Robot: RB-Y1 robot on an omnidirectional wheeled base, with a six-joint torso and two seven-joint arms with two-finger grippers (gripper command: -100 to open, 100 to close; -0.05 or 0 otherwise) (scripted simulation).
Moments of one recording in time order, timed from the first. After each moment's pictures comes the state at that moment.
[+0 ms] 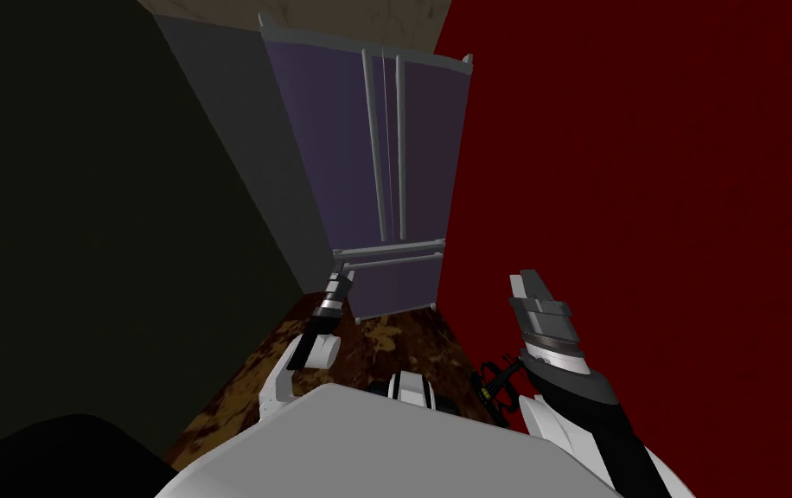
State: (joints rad) left arm 0.34 0.14 0.07 -2.16 0.00 -0.25 0.13; right arm 0.52 -0.05 -0.03 -2.34 0.11 -0.52 0.16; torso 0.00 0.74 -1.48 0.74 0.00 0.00
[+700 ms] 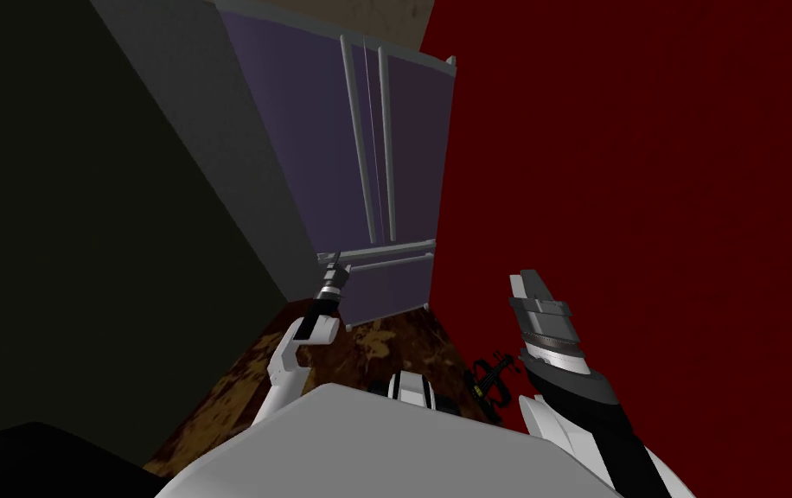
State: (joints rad) left arm 0.18 0.15 0.19 -2.12 -0.03 -0.06 0.30; right arm 0.52 -0.05 -0.03 -2.34 0.11 -0.52 0.16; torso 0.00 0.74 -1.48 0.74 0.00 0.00
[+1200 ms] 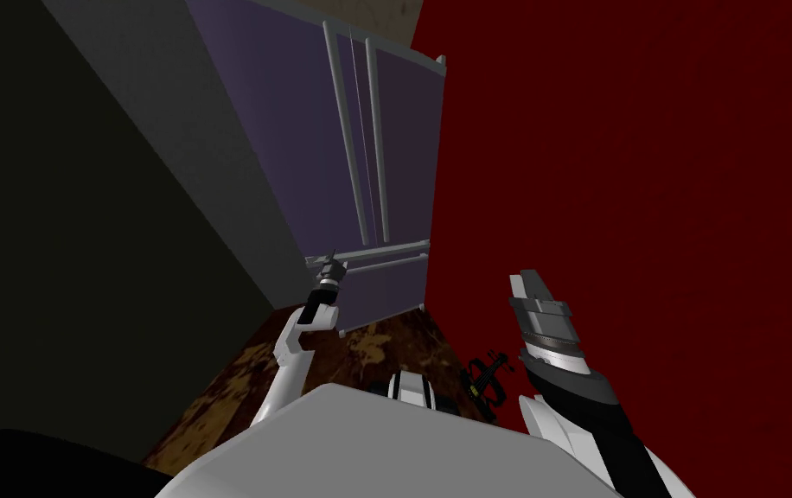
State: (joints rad) left arm 0.06 0.15 0.27 -2.06 -0.06 0.06 0.42; right arm 0.52 -0.05 -0.03 -2.34 0.11 -0.52 0.16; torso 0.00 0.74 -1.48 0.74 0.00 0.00
